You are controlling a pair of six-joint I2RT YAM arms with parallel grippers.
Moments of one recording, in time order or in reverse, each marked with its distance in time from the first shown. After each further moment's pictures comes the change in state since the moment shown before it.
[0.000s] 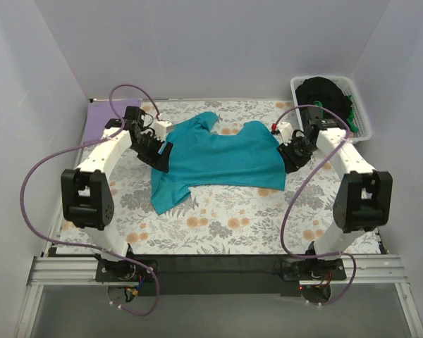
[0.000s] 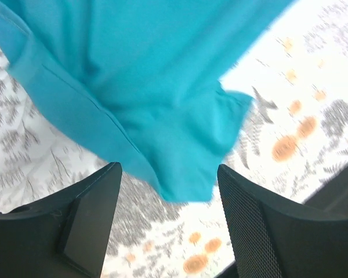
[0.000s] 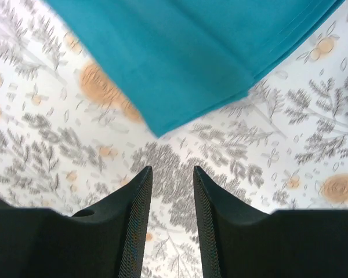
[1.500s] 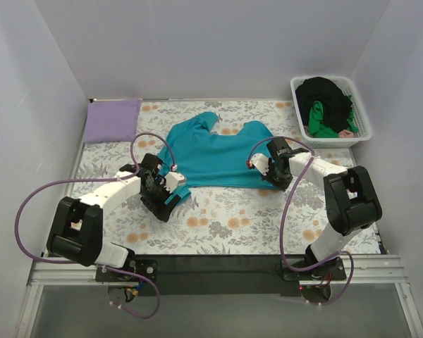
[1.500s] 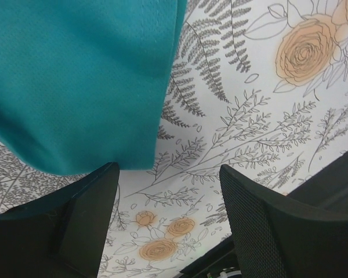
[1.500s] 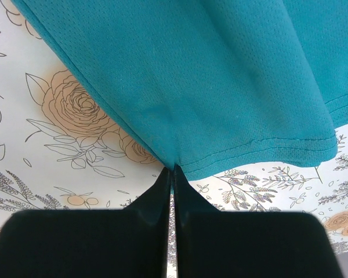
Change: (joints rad) left arm -0.211 -0.339 -0.624 0.147 -0.172 -0.007; right arm 0.260 -0.034 -0.391 0.360 0.343 -0.055
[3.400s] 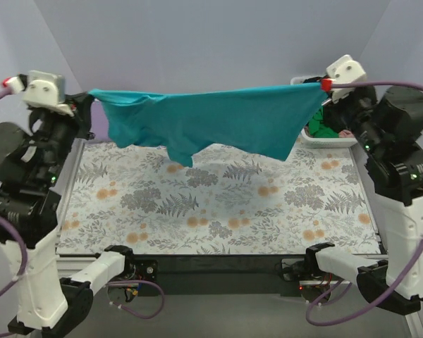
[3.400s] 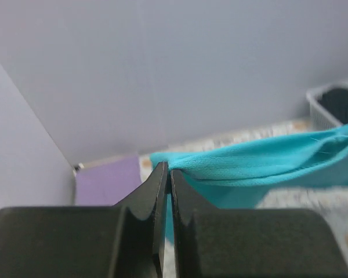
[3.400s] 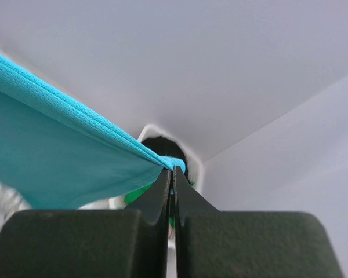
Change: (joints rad) left arm 0.172 -0.406 1.036 0.012 -0.243 -0.328; right arm -0.044 -0.549 0.819 -0.162 0.042 0.066
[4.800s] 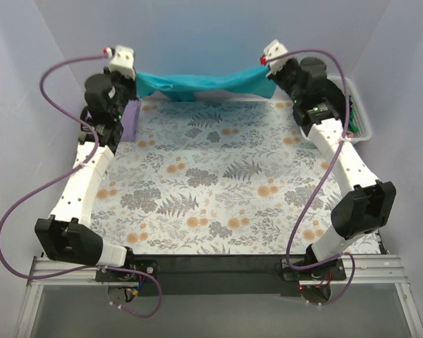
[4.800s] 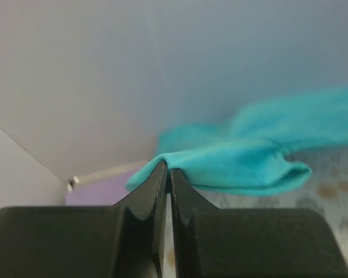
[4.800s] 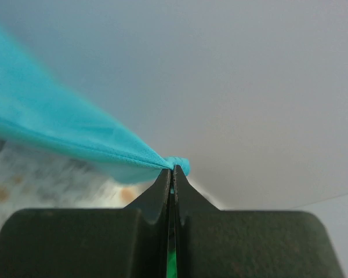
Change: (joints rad) left arm 0.026 0.409 -0.255 0.753 -0.051 0.098; right arm -0.017 0.500 -0.061 0.733 -0.070 -0.036
